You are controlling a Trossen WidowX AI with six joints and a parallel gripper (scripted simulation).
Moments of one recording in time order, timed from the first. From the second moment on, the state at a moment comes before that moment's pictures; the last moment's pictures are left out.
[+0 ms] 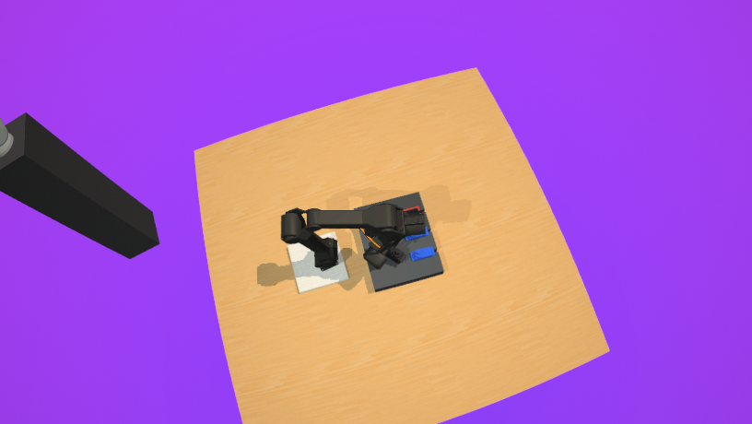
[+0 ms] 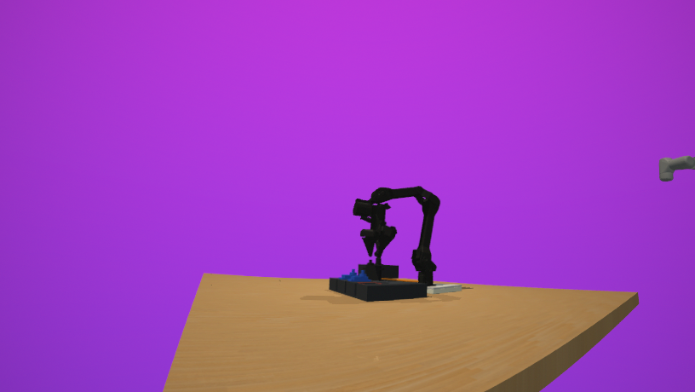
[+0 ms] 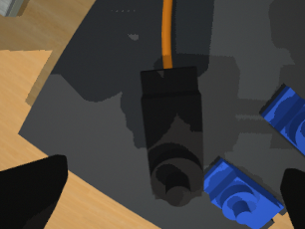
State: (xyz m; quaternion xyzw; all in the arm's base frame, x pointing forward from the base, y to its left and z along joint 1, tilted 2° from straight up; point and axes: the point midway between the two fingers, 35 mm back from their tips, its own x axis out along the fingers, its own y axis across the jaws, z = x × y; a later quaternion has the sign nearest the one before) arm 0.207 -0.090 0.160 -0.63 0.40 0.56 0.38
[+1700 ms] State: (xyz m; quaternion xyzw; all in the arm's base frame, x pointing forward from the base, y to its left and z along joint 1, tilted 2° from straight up) arm 0.205 -0.084 0.117 -0.63 0.35 0.60 0.34
